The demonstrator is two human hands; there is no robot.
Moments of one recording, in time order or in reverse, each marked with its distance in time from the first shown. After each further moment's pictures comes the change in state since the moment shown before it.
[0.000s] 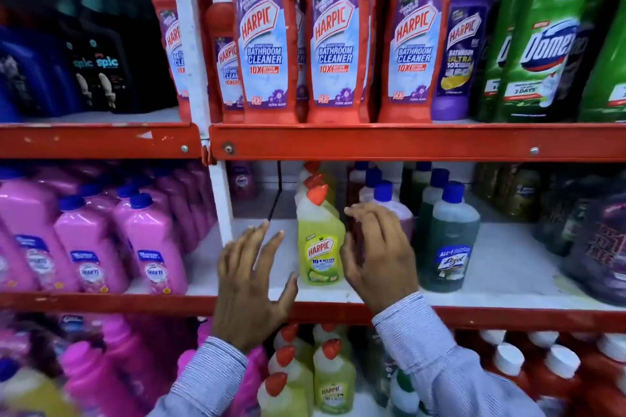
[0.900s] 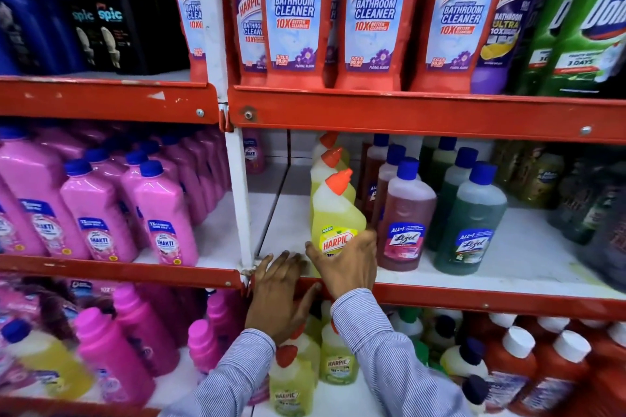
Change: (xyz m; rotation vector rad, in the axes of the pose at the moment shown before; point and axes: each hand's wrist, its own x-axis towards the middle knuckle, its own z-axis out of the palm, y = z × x) left_hand -0.057 -0.040 0.086 -0.057 -0.326 -0.084; right_hand -0.049 -0.023 0.098 -0.004 -0.282 0.855
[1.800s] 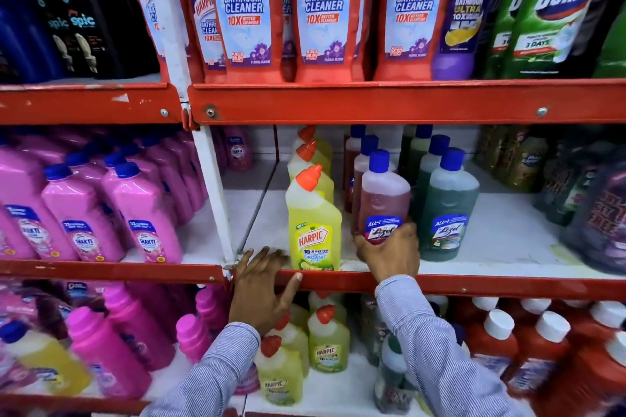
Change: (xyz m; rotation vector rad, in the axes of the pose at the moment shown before) left_hand -0.002 0.011 -0.001 0.008 0.028 -0.075; right_hand 0.060 0.075 -0.058 -0.032 0.070 0.100
